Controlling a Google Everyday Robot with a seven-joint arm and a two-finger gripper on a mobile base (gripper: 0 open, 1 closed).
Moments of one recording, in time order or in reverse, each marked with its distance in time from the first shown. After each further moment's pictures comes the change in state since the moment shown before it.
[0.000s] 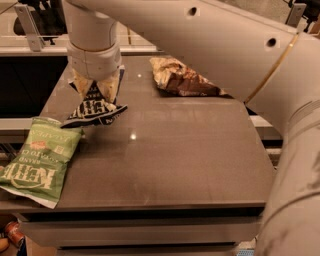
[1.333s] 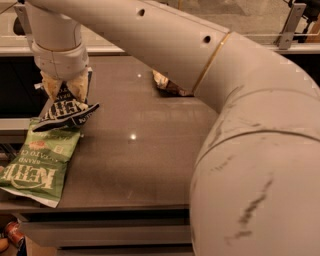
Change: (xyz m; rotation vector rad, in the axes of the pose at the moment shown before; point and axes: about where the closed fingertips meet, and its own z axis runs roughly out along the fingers) arm -0.005 -0.069 0.021 0.027 -0.060 -0.161
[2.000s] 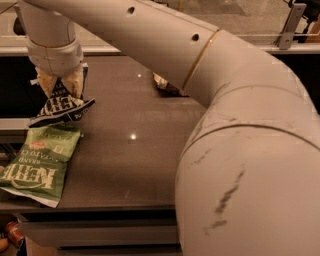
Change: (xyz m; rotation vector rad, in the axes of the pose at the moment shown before) arm 0.010 -0.013 -0.002 0.000 0.021 -0.009
